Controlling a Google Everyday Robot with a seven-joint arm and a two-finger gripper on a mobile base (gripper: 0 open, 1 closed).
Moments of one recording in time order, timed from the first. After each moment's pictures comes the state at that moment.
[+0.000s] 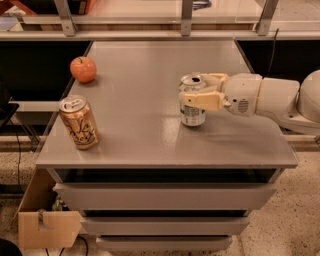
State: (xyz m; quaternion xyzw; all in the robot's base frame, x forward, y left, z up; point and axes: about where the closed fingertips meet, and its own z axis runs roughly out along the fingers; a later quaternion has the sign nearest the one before) arm 0.567 -0.088 0.920 -0.40 0.64 0.34 0.56
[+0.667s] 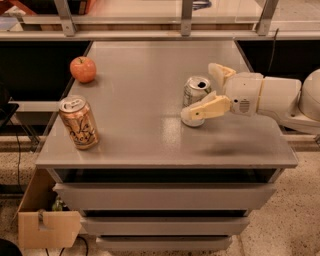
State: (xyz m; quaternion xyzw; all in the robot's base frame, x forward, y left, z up) arm 0.565 -0.088 0.923 -0.41 0.63 0.33 0.57
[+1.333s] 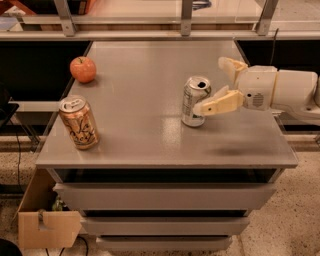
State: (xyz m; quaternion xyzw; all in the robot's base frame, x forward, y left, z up) arm 0.568 -0.111 0.933 -0.43 0.63 0.31 0.57
